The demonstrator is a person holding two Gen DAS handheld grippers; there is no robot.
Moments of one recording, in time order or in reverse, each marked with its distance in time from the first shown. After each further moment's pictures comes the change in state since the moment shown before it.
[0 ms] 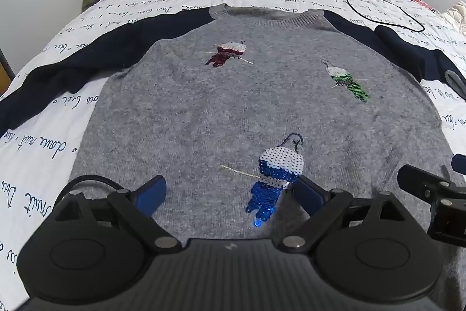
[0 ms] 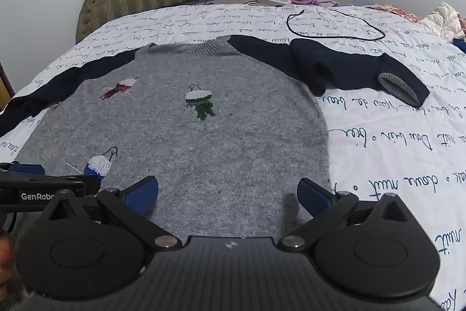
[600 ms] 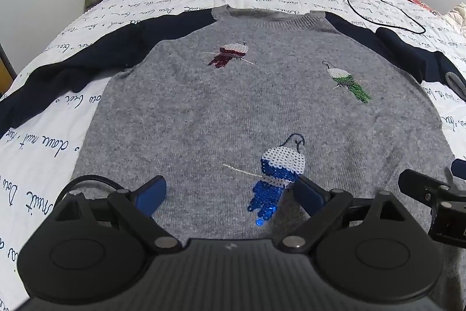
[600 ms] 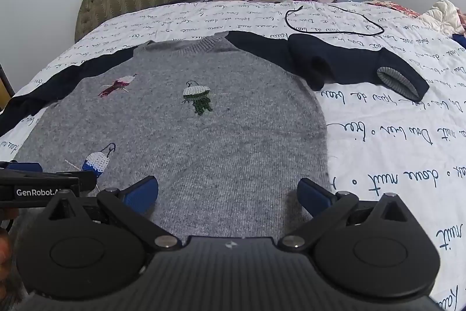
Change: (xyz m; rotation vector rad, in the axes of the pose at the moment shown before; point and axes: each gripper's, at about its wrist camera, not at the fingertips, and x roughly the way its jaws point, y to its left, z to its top) left arm 0.000 0.011 -0.002 0.003 -0.010 -0.001; right arm 0.000 -0.003 -0.002 0.010 0.014 -0.001
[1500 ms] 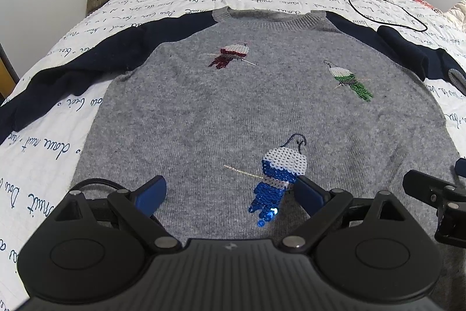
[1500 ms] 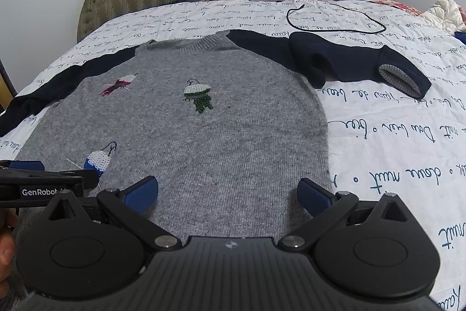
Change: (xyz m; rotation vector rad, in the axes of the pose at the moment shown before) left arm 0.000 -0.011 0.000 0.015 -0.009 0.028; right arm 0.001 -0.003 -0.002 0.005 0.001 0.016
